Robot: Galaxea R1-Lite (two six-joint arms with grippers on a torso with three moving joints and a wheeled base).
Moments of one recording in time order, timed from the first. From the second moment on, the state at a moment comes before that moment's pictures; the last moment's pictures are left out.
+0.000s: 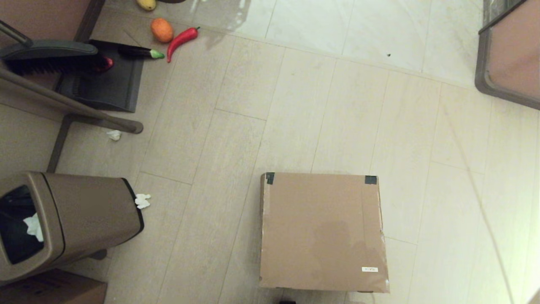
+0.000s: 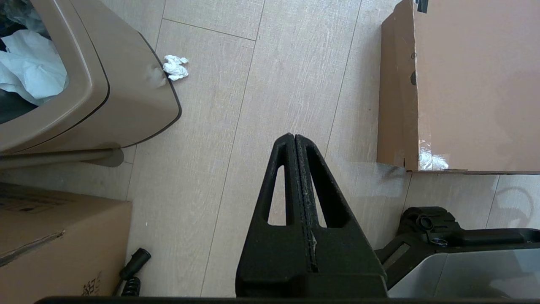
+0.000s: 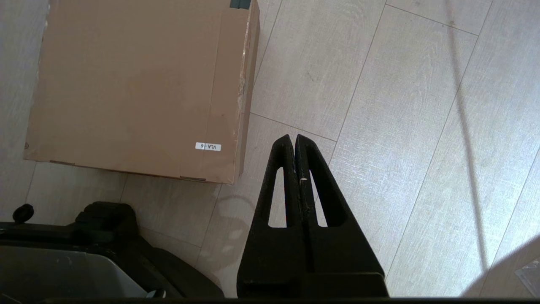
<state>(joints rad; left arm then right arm) 0.00 0.00 0.00 0.01 0.00 0.00 0.01 0.00 -0.01 0.02 0.03 -0.03</state>
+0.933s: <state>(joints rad) 0.00 0.00 0.00 0.01 0.00 0.00 0.01 0.00 -0.01 0.02 0.03 -0.03</state>
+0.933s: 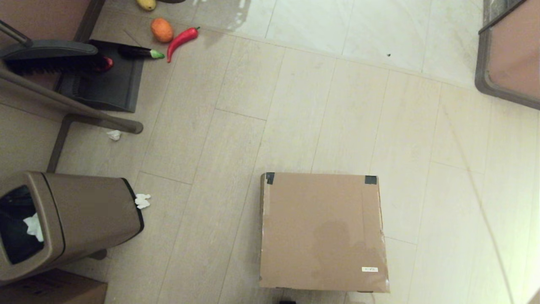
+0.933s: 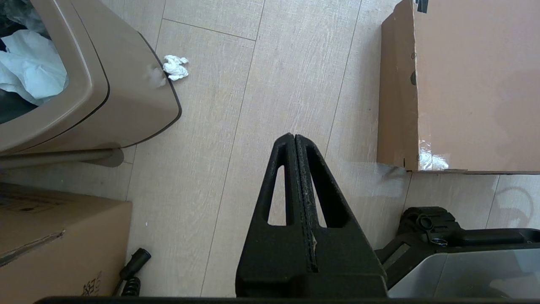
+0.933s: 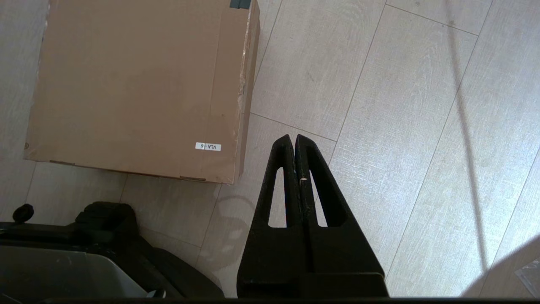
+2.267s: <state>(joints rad) 0.00 0.00 0.00 0.01 0.00 0.00 0.01 0.00 -0.01 0.02 0.03 -0.03</state>
